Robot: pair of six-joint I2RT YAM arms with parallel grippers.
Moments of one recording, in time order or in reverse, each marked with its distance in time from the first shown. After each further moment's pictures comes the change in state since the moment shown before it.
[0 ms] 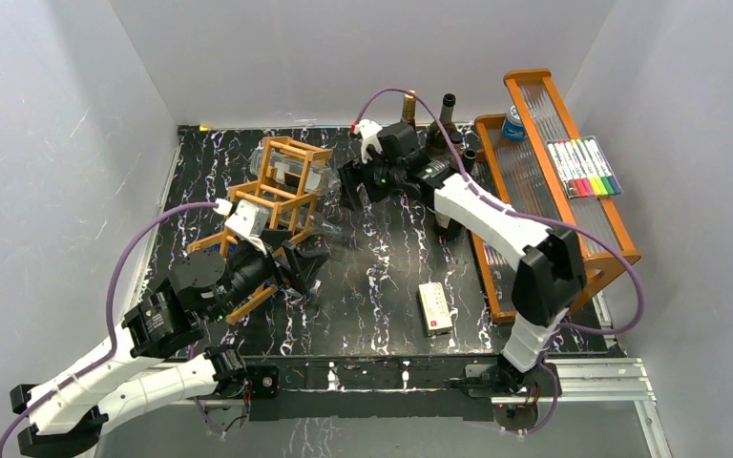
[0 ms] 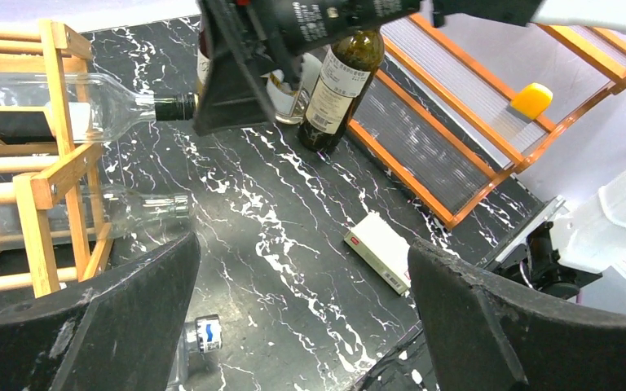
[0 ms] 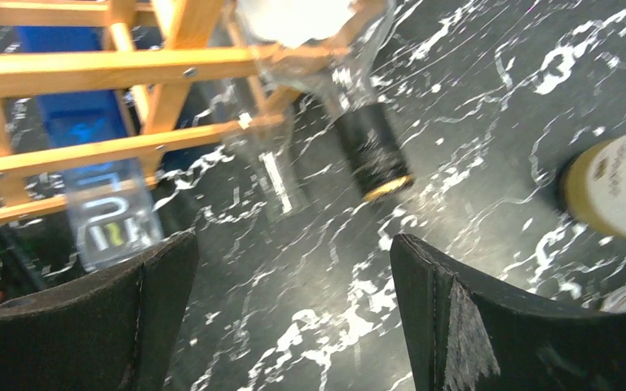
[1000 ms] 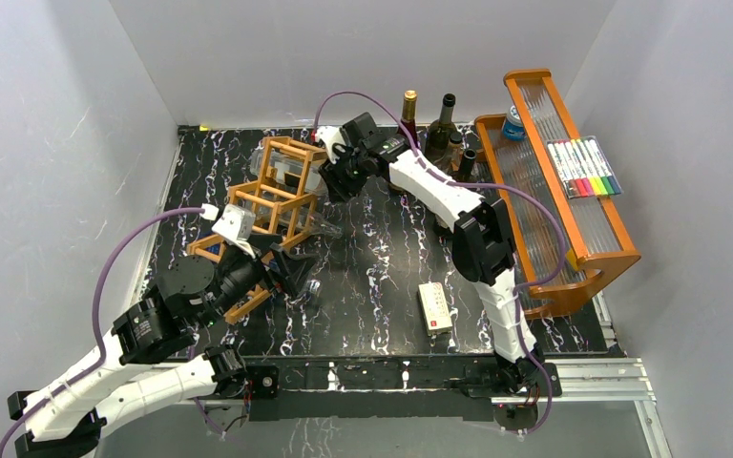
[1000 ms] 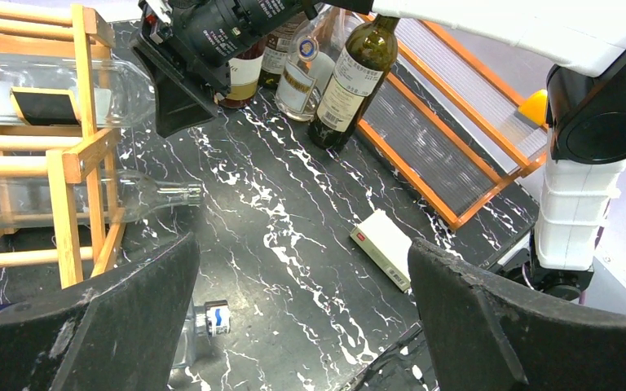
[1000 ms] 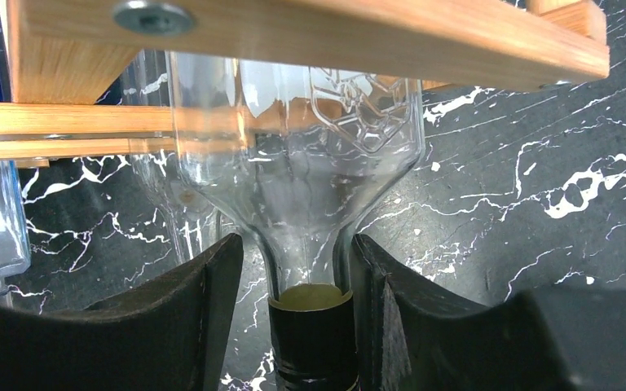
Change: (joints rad) left arm 0.000 -0.058 -0.001 -0.066 -0.034 -0.031; right arm -0.008 0.524 0.571 -0.266 -0.117 -0.373
